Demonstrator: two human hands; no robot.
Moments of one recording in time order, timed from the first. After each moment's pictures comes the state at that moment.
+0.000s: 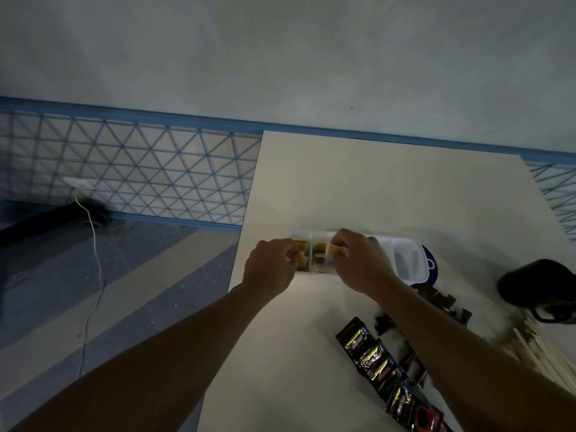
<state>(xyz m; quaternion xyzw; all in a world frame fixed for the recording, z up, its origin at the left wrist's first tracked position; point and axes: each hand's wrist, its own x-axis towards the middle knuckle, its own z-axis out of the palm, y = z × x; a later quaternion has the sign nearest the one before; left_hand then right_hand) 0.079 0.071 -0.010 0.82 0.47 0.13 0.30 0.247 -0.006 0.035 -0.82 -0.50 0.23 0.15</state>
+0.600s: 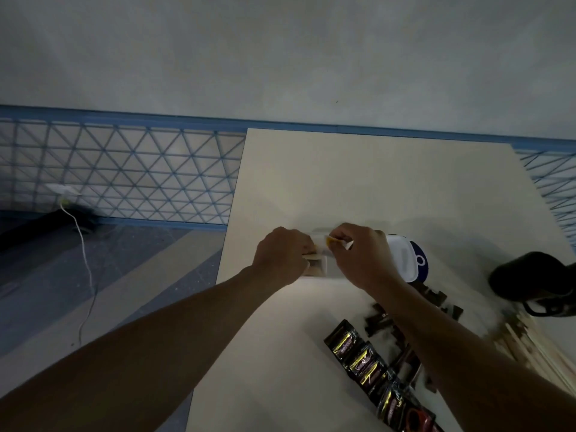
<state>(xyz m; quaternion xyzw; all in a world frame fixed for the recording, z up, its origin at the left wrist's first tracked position) 0.131 0.077 0.023 0.86 0.42 0.02 0.29 0.277 -0.008 0.026 -0.81 -0.49 0.16 0.27</state>
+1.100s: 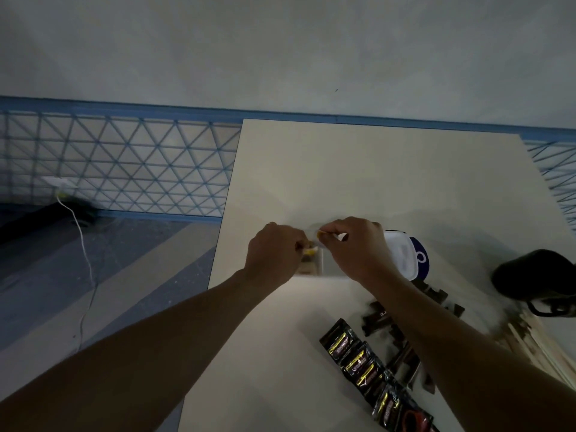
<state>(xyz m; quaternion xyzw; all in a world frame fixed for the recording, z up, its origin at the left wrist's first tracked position) 0.134 0.075 0.012 0.85 0.46 0.06 0.25 0.283 0.002 0.026 -0.79 -0.49 0.20 0.30</state>
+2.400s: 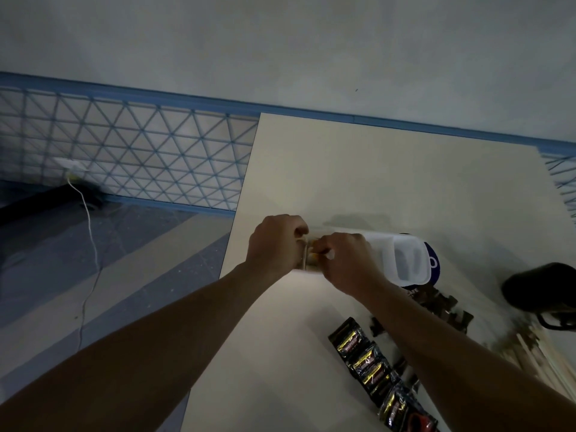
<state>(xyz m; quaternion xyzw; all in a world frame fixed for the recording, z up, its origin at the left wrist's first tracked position) 0.112 0.085 0.010 0.82 0.47 0.15 0.28 0.254 0.006 -0.003 -0.78 -0.58 0.19 0.14</state>
